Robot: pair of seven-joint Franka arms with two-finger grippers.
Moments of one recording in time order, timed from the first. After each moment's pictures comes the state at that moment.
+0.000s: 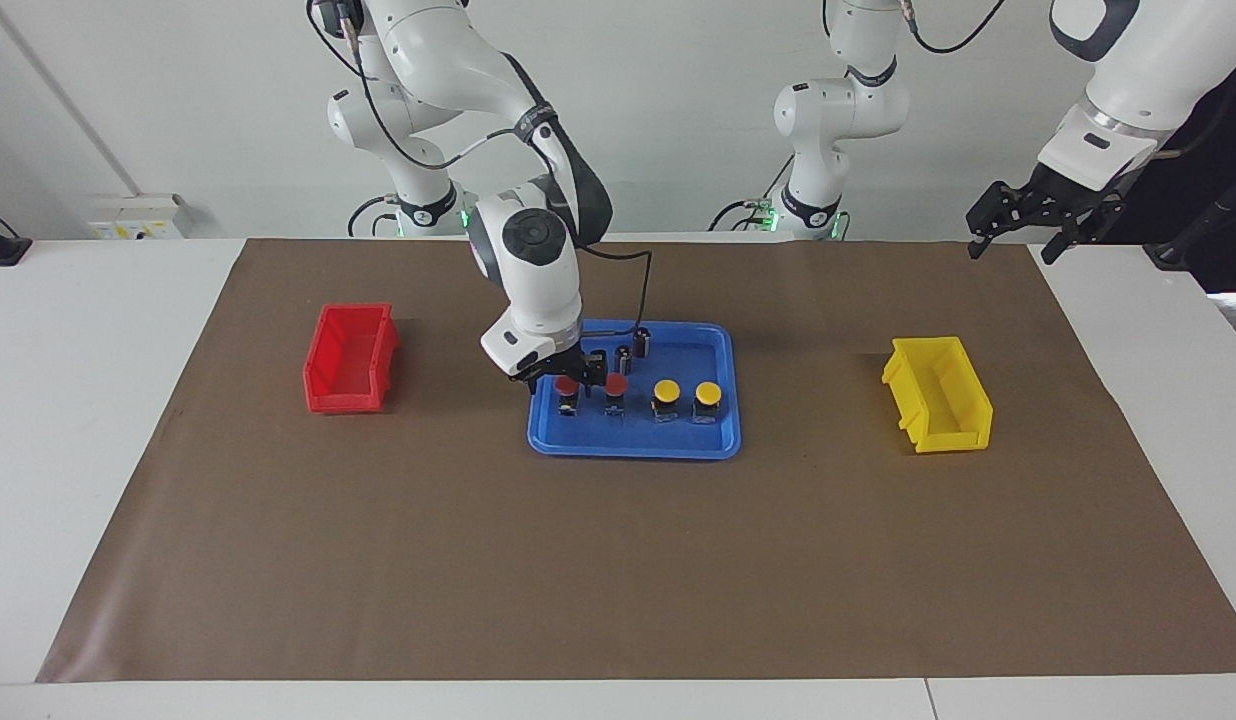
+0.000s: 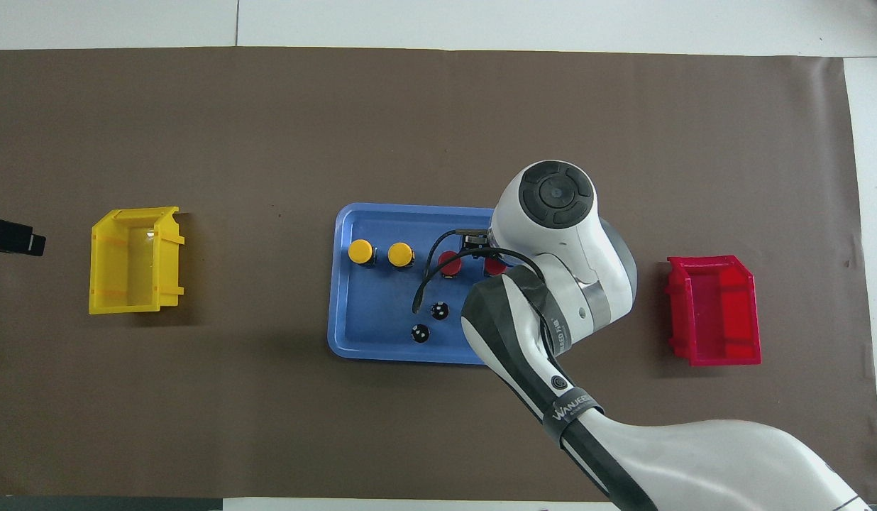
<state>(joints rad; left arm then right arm) -0.02 -0.11 0.02 -1.69 -0.01 1.55 0.18 0.53 0.29 -0.05 -1.88 0.06 2.15 0.56</state>
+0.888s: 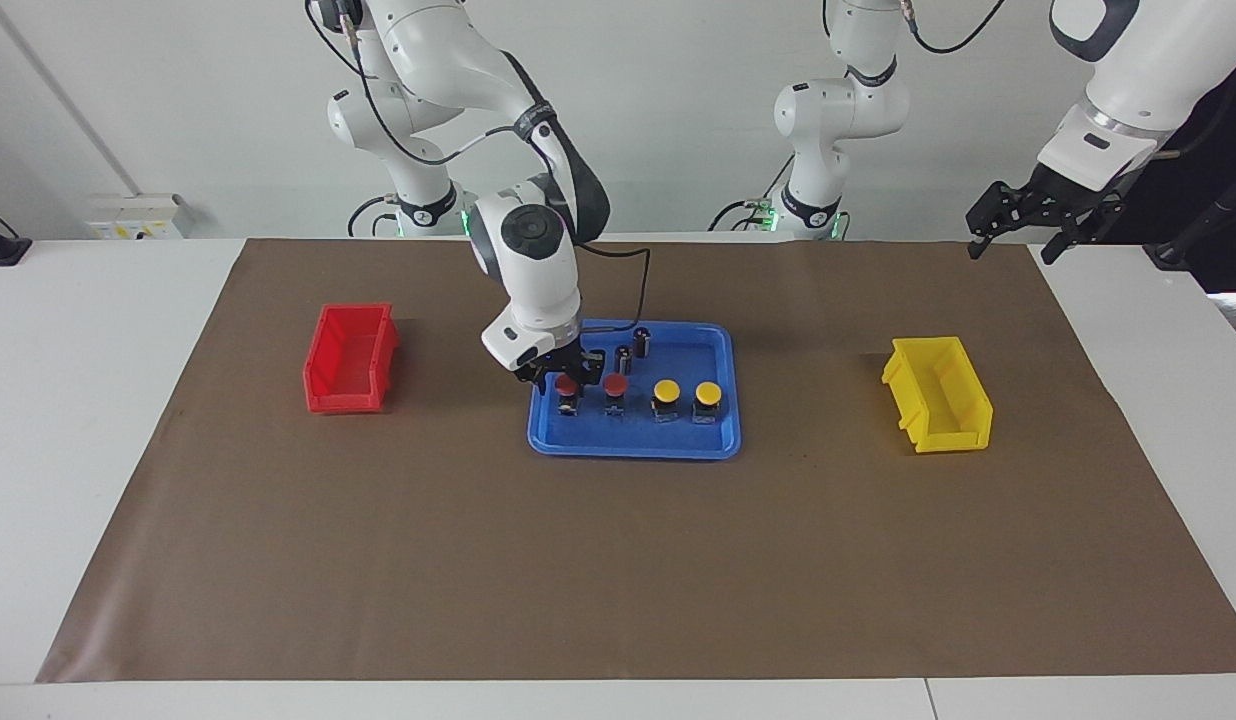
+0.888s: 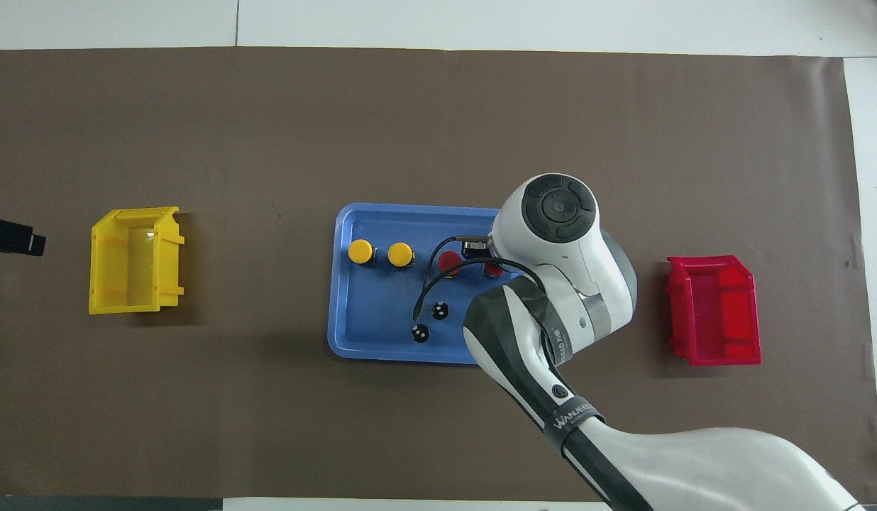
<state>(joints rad) -0.02 -0.11 0.02 -1.69 -0.01 1.55 0.18 0.54 0.27 -0.05 -1.92 0.07 2.20 0.56</state>
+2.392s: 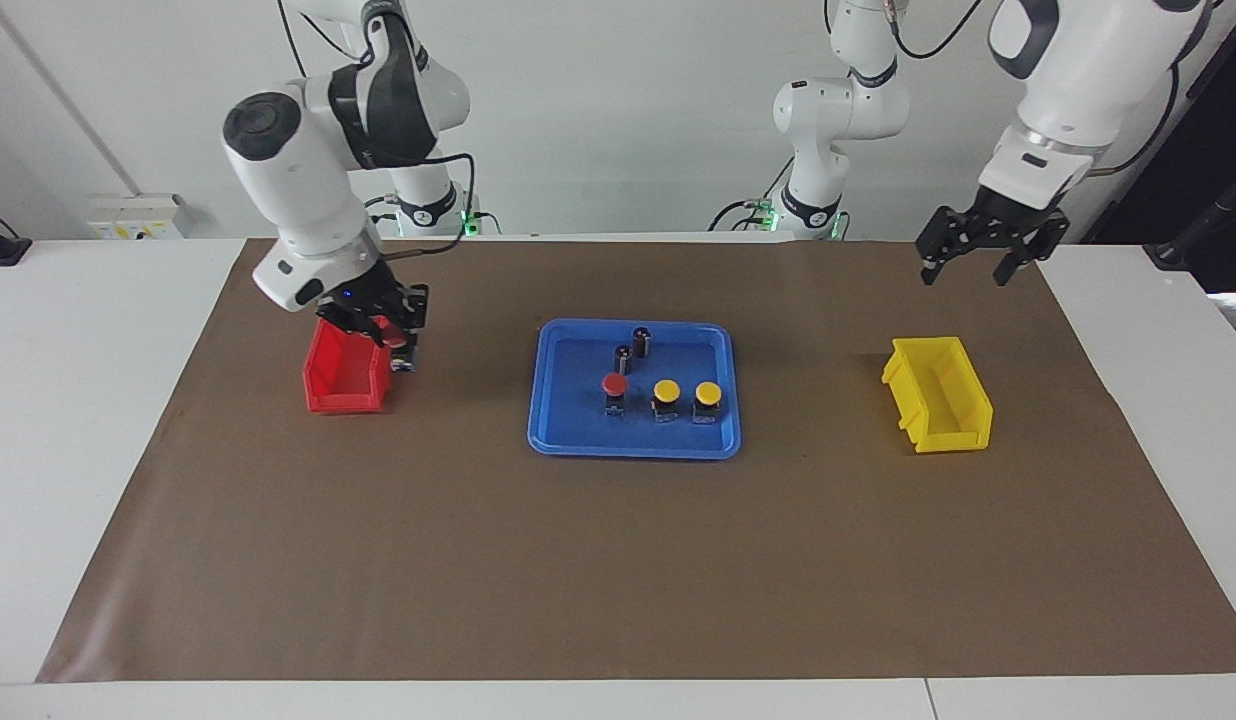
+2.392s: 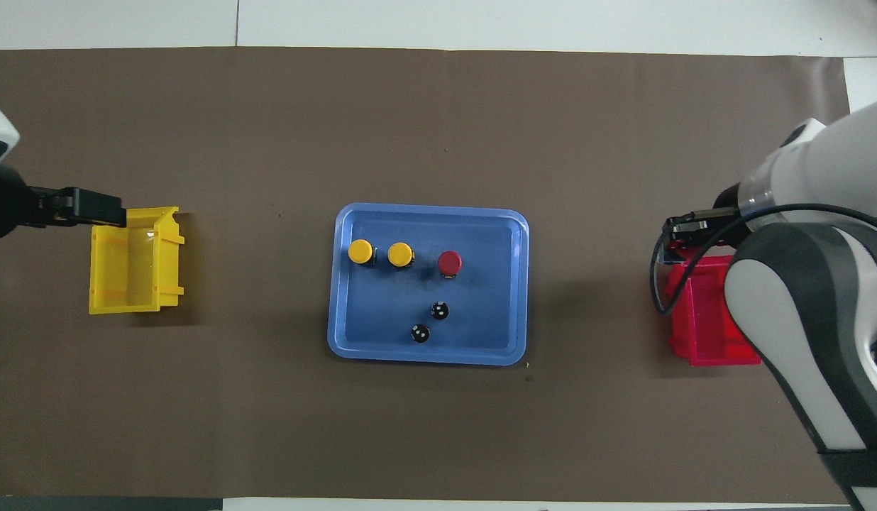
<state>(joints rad) -0.20 -0.09 -0.02 -1.77 -0.02 1.75 -0.15 0.12 -0.10 -0.07 -2.01 0.07 1.84 -0.03</state>
